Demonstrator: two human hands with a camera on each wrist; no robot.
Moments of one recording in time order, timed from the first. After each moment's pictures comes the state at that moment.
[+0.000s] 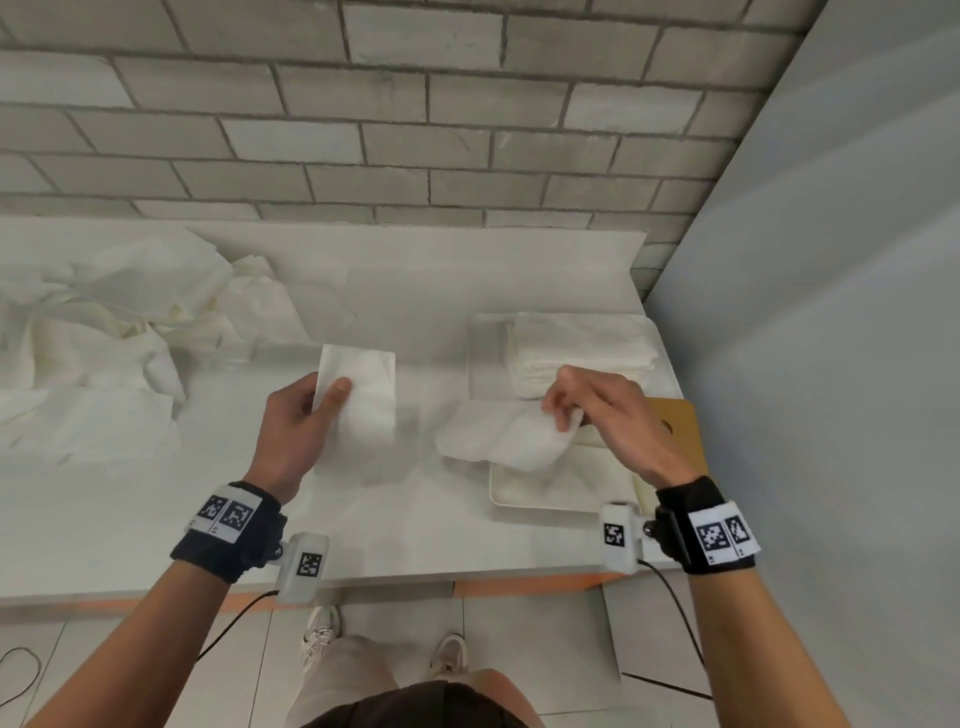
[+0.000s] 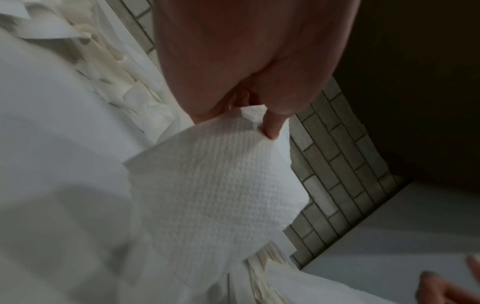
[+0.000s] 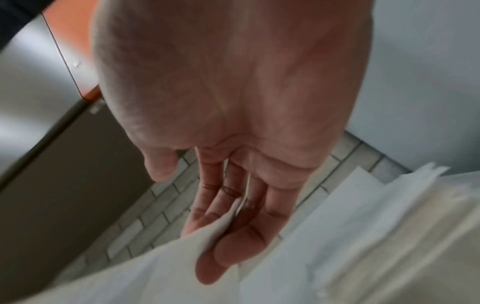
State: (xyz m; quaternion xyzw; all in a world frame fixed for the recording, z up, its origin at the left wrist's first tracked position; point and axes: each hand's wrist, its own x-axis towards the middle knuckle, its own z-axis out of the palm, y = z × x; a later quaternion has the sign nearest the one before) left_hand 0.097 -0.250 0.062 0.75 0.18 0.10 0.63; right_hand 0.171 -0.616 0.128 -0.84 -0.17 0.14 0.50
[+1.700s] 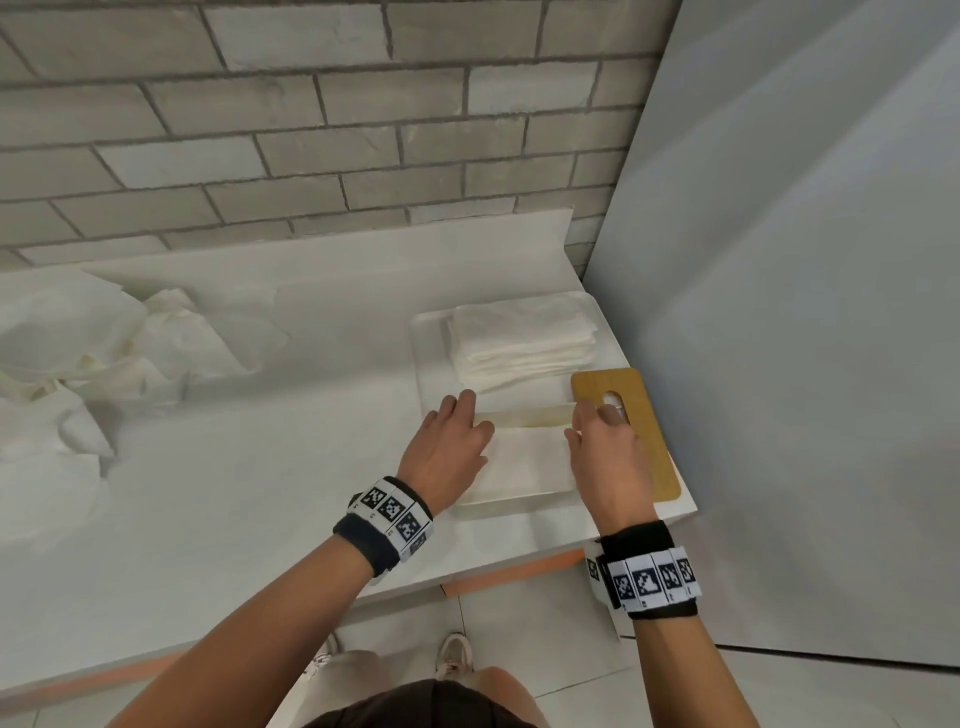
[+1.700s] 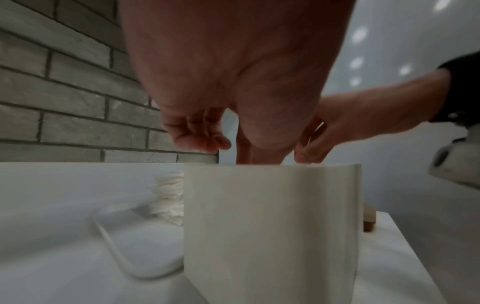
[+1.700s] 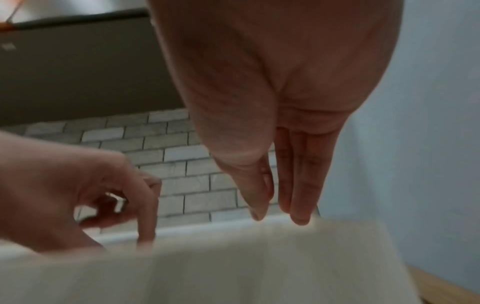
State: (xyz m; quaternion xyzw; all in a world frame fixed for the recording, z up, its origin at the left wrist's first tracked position) left_hand 0.152 -0.433 0.026 0.97 -0.23 0.00 0.08; right_hand 0.131 -0.657 0.044 -0.99 0.03 -0.04 0.12
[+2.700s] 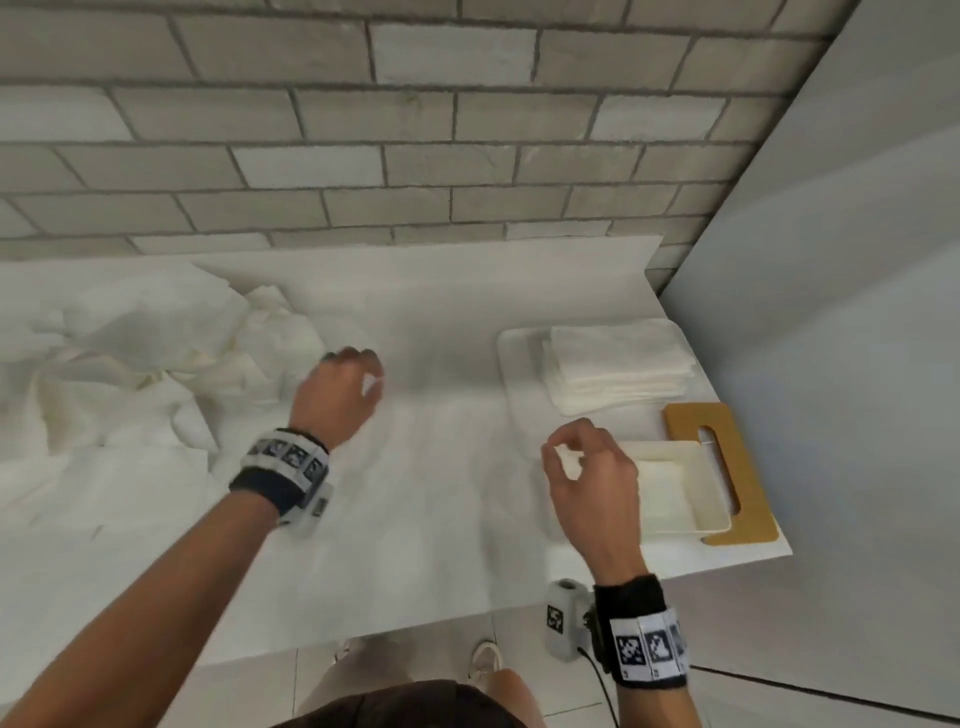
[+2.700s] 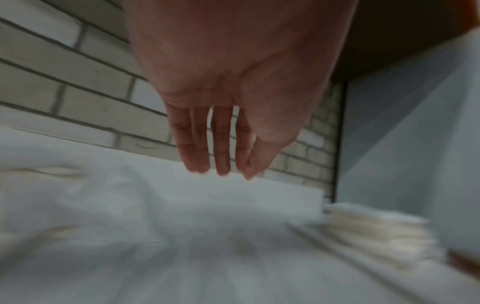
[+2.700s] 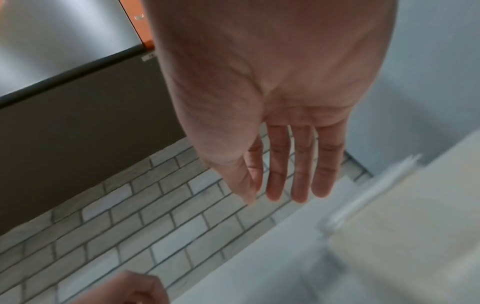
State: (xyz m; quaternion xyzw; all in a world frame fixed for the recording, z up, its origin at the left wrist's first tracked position) left_hand 0.212 -0.150 0.046 0.98 -0.01 0.05 0.19; right_hand 0.115 -0.485 0.073 -0.93 0.01 -0.10 0.35
